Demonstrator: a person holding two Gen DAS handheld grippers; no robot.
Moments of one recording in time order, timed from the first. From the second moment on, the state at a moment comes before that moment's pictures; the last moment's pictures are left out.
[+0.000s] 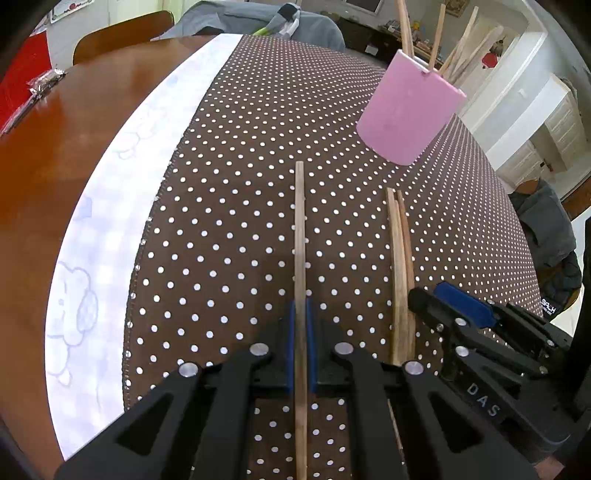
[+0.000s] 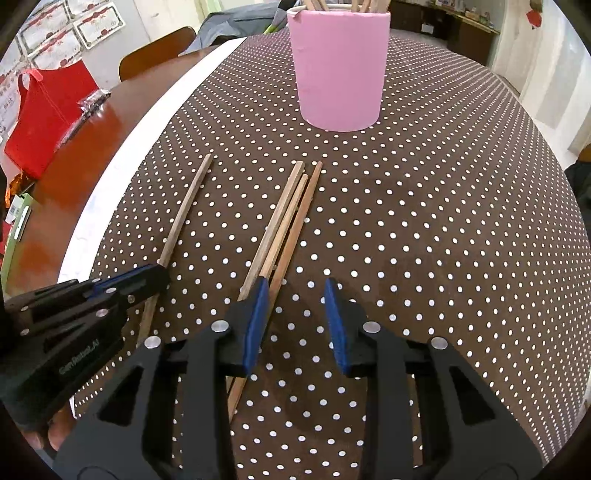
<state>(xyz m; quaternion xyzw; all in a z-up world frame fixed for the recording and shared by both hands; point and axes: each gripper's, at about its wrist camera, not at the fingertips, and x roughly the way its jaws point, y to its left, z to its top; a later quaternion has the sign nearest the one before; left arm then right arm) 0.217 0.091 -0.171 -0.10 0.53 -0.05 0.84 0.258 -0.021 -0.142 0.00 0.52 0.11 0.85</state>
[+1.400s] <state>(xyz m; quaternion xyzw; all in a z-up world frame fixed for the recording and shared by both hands) 0.195 0.018 -0.007 -0.08 0.18 -0.19 0.96 0.226 -0.128 -0.002 0.11 0.24 0.19 0.95</state>
